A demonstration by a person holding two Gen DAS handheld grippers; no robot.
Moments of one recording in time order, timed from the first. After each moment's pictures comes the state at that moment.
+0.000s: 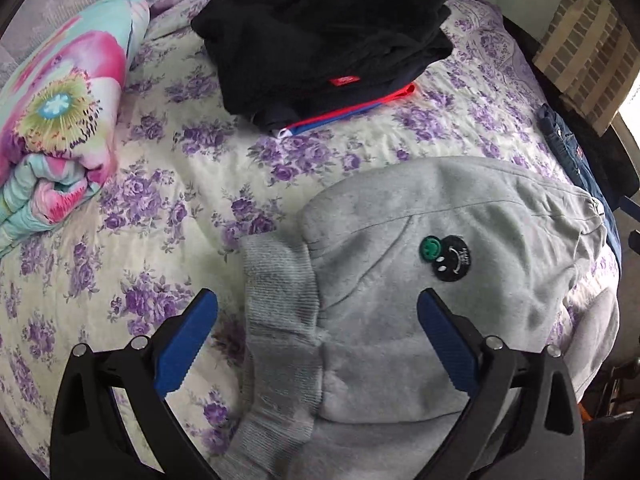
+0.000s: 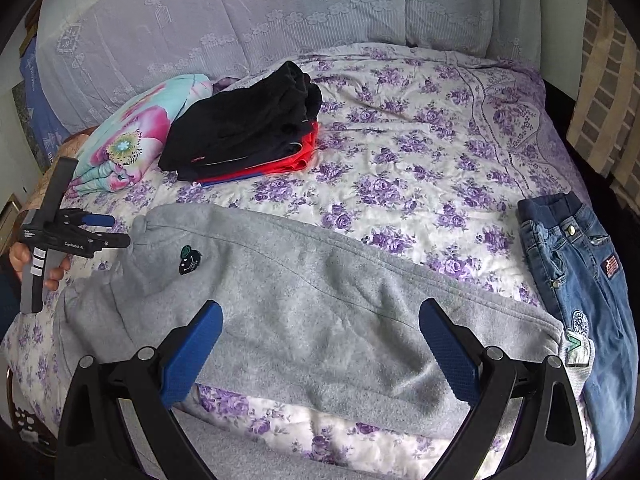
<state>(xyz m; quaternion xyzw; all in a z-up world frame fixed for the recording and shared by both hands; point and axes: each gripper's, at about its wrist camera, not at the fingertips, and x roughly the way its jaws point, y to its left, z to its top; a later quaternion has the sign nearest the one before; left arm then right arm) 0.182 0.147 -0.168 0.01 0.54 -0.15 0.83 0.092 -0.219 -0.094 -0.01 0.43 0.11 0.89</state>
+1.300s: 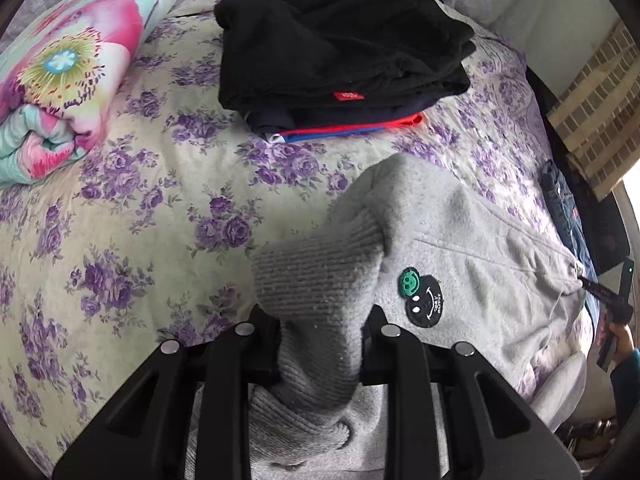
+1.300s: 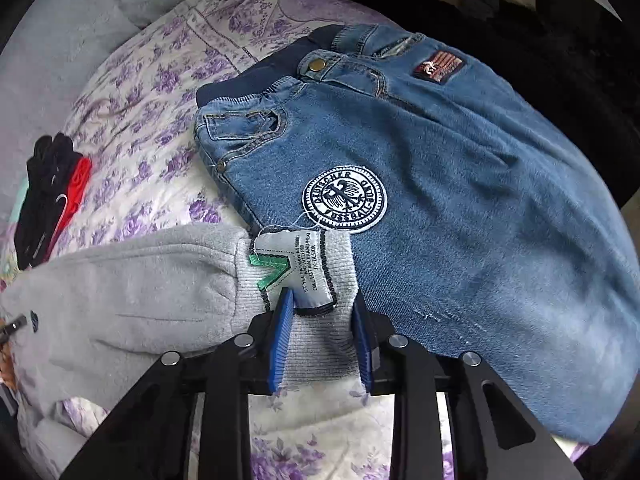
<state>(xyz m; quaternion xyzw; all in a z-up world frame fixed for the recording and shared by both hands) 0.182 0.136 -0.164 -0.09 0.53 -0.11 0.84 0.078 -0.517 -0.197 0.16 0.51 -0.09 0.84</state>
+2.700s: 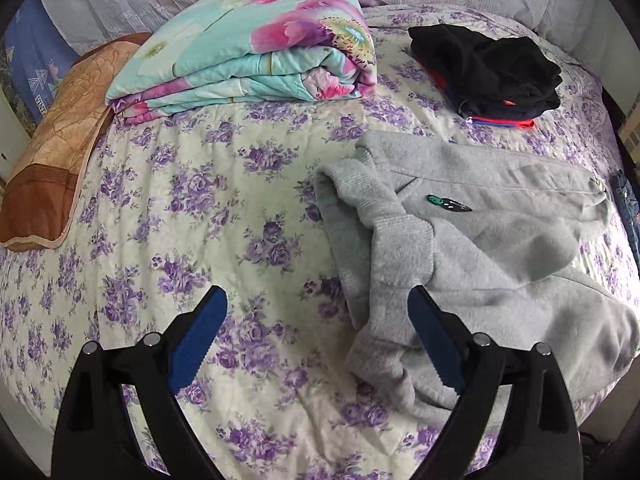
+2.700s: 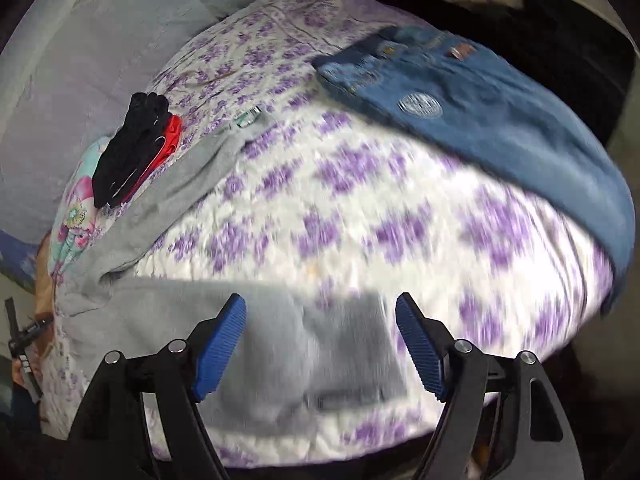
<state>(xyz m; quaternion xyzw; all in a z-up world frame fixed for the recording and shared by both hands) 0.006 0.307 -0.113 -0.04 0.52 0.07 0.85 -0.102 -0.408 -0.144 0.23 0.49 -0.03 0.84</state>
